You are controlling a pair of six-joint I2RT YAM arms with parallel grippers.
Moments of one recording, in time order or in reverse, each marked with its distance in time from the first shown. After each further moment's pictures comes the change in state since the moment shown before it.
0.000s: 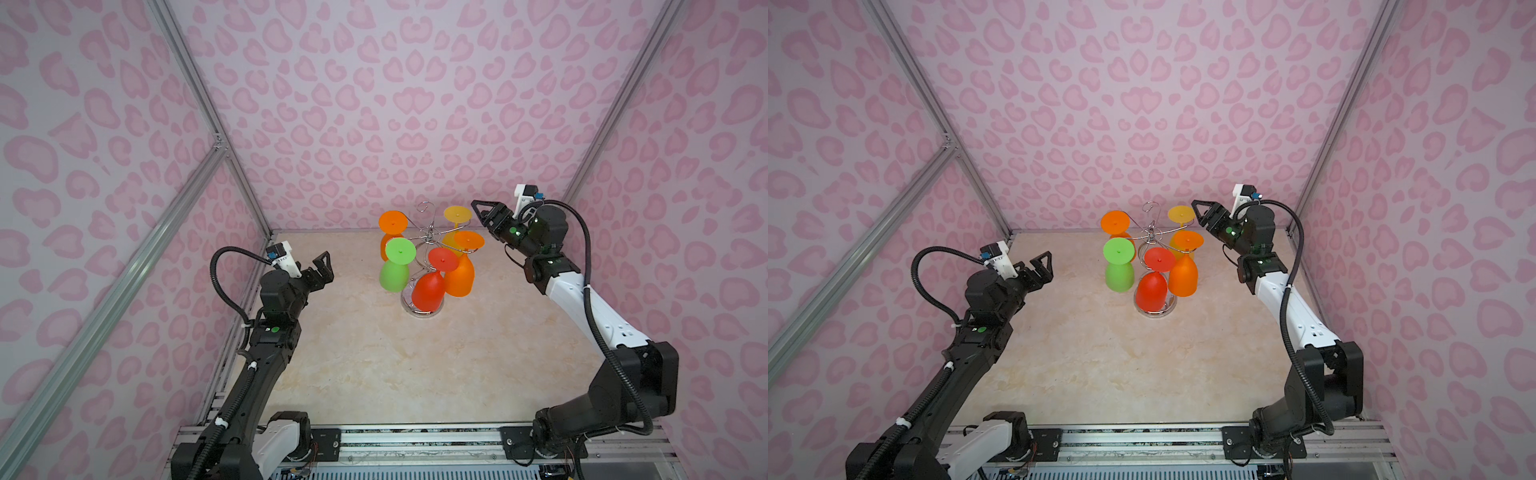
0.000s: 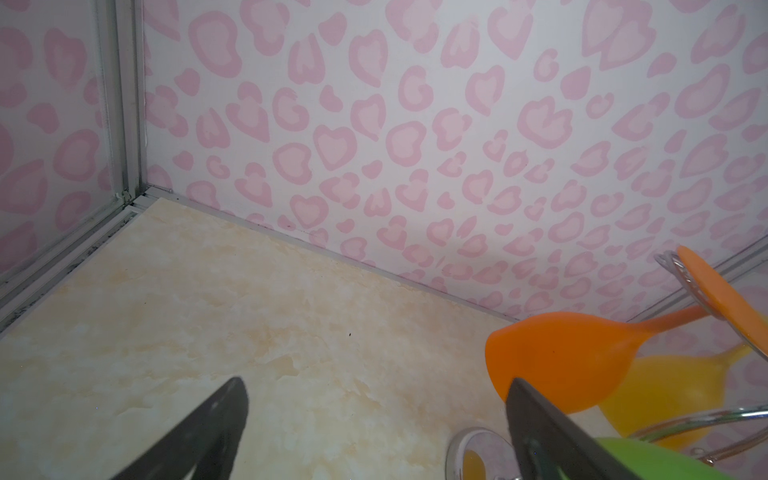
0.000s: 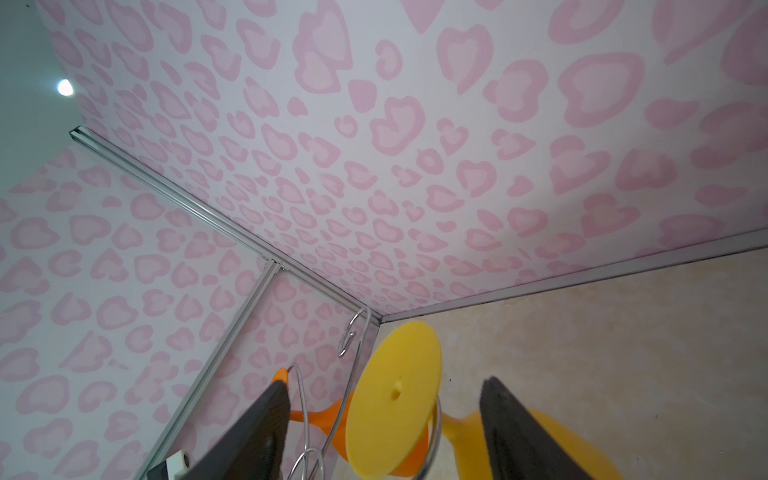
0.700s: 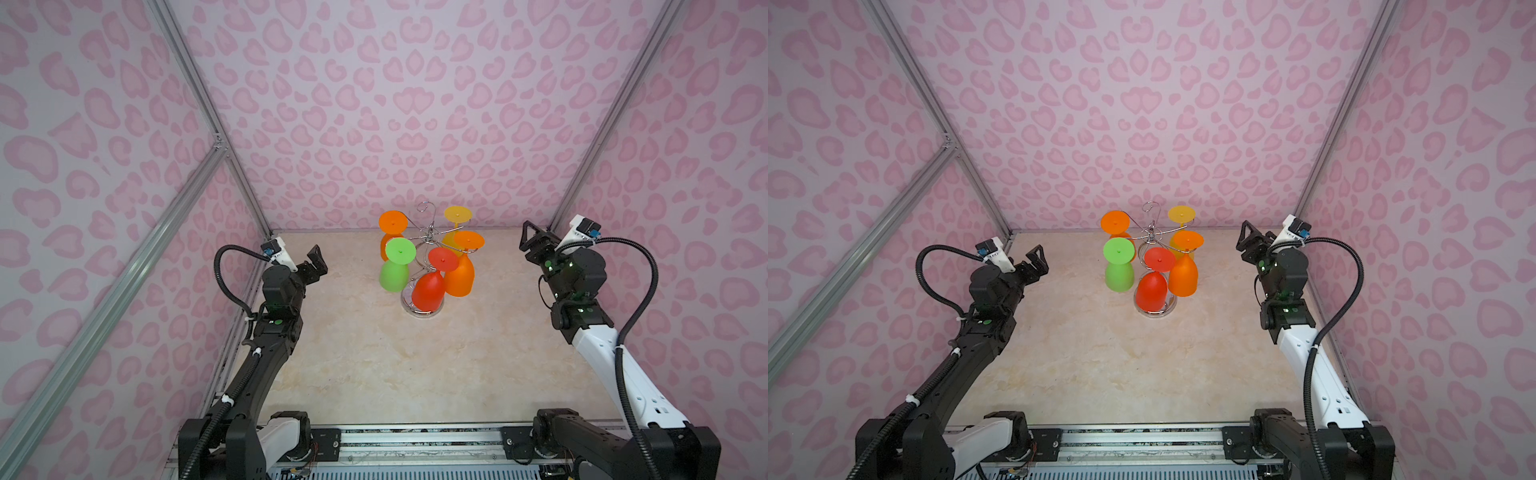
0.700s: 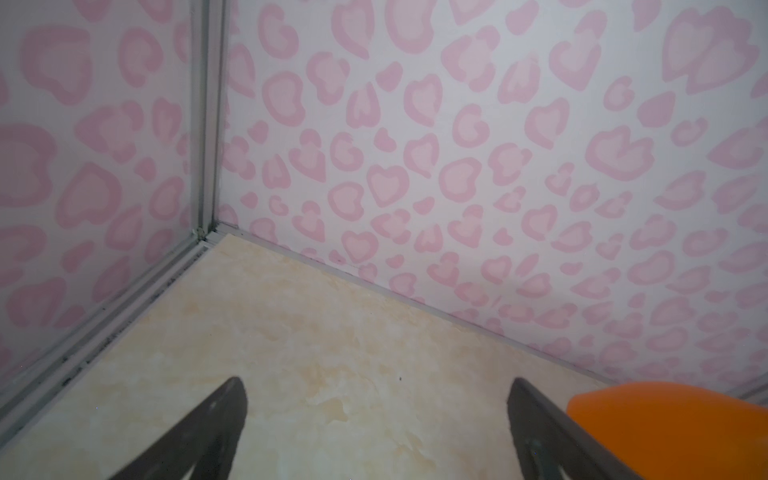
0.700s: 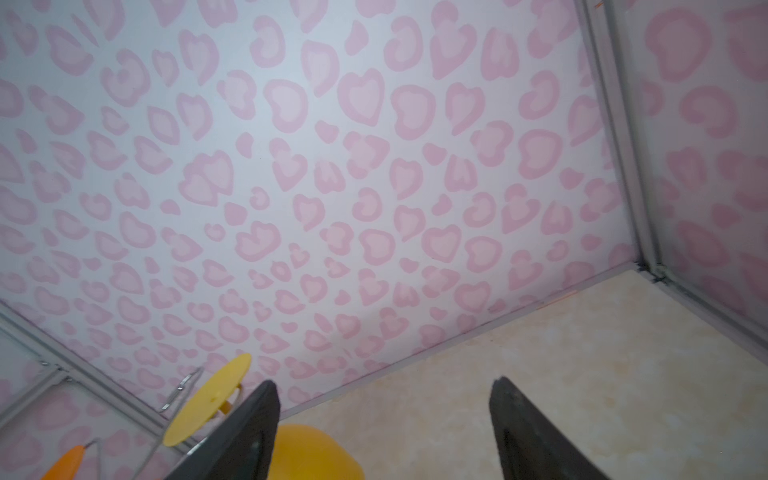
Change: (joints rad) left arm 0.006 0.085 0.013 0.078 -0.126 0.032; right arm -0.119 -0.370 -0.331 0.055 0.364 -0.240
